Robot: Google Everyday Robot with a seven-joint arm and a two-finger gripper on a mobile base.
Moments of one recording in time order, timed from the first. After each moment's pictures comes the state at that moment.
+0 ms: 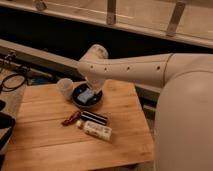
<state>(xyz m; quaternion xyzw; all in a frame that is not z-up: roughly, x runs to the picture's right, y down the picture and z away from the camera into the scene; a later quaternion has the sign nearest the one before) -0.038 0.006 0.763 -0.19 0.08 0.34 0.92</state>
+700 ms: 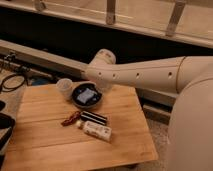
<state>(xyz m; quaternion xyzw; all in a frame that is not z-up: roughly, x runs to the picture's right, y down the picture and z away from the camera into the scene) 0.005 0.012 0.758 -0.15 0.10 0.35 0.92</state>
